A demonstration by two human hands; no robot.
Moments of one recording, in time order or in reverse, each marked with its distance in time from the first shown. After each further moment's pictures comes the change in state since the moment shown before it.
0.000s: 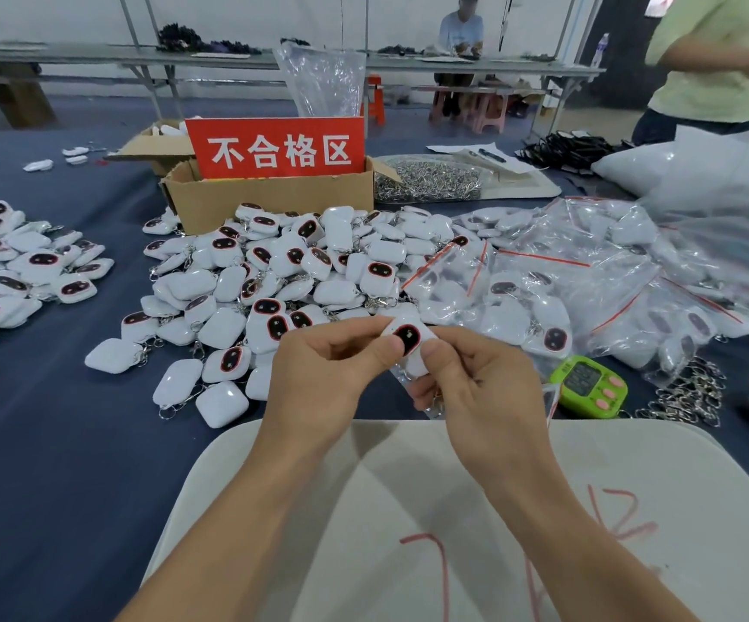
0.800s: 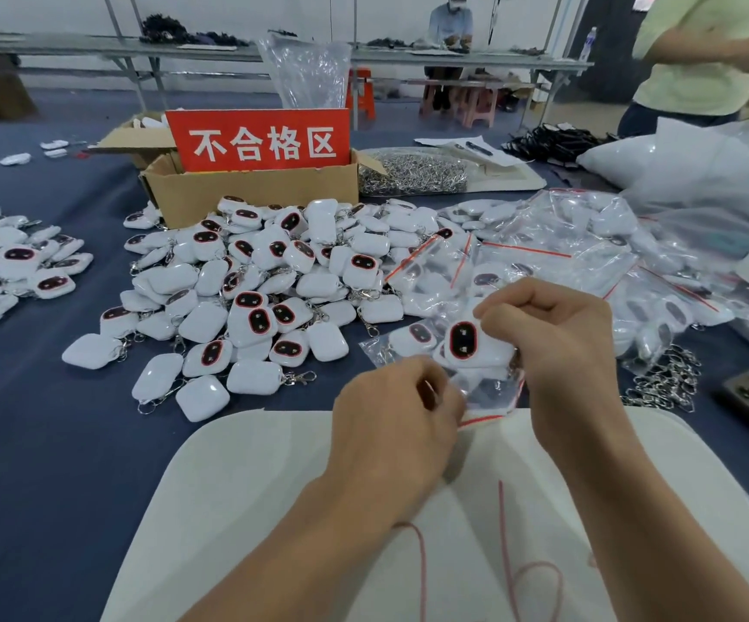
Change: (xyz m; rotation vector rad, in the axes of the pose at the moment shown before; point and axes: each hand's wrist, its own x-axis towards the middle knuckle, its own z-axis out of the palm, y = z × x) left_hand -0.028 -0.017 0.060 0.831 -0.035 0.010; right_hand 0.024 -0.014 -0.053 0.162 0.175 0.009
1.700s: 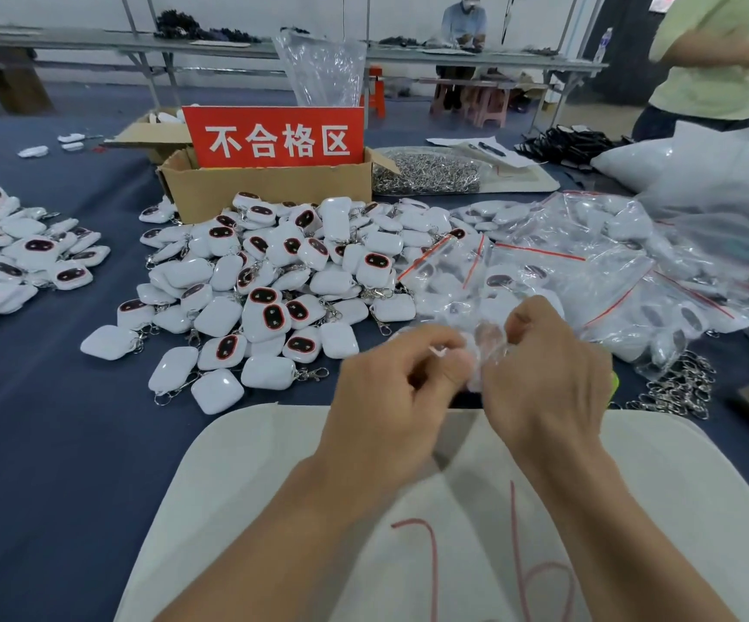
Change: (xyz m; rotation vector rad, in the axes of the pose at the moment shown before) left_hand 0.004 -0.012 -0.014 -0.408 0.122 0.329; right_hand -0.004 0.027 0.009 -1.026 0.198 -0.031
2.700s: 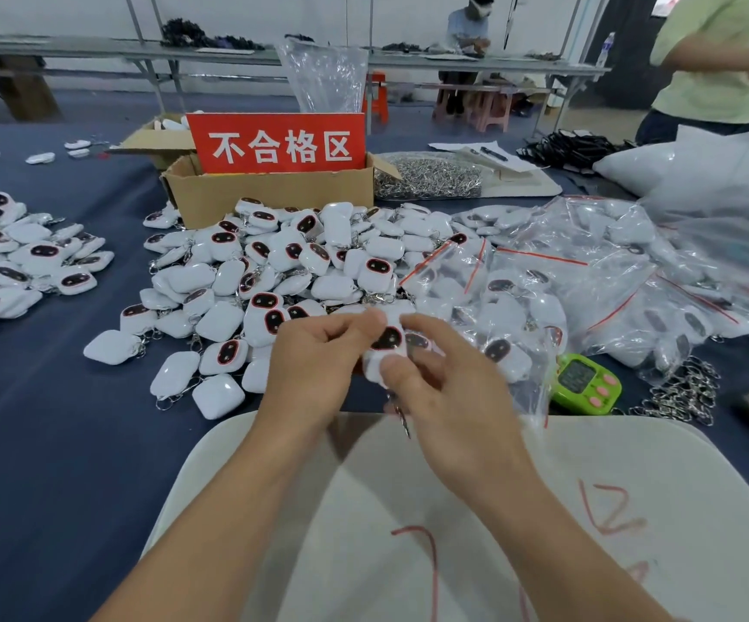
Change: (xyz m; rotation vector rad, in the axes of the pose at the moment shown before) left_hand 0.030 -0.029 -0.040 -0.266 0.099 -0.443; right_hand -0.044 -0.037 0.011 0.855 -0.500 -0.044
